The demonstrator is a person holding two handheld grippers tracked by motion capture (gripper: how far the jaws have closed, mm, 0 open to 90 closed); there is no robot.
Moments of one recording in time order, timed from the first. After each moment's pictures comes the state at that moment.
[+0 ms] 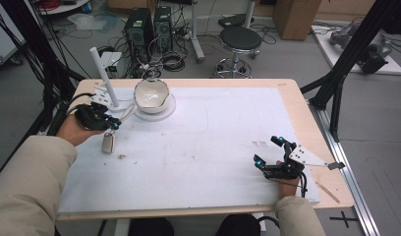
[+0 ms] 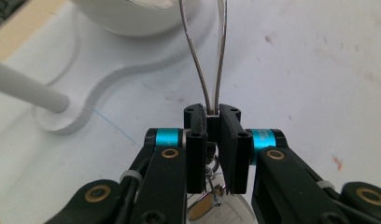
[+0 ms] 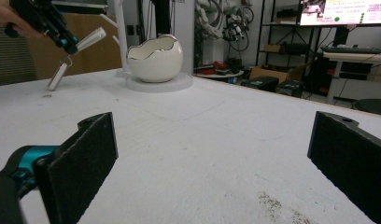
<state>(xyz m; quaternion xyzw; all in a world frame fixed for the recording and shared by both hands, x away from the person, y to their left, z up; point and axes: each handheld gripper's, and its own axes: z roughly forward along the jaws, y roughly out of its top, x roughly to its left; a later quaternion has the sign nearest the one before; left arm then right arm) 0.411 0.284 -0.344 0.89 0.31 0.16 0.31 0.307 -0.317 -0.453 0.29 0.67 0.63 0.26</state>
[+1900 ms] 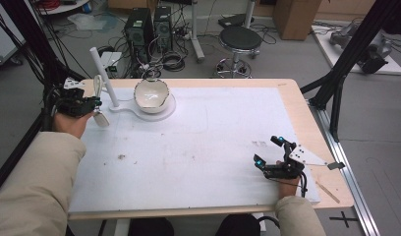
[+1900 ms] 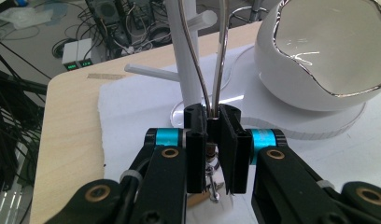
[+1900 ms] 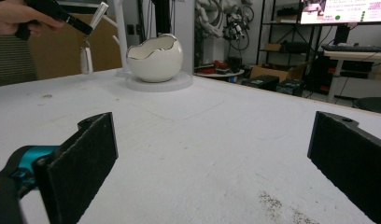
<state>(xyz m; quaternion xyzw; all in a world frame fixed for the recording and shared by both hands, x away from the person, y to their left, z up) 0.423 0.321 -0.342 0.71 0.52 0.31 0.36 0.308 -0.317 -0.452 0.29 0.67 0.63 0.26</state>
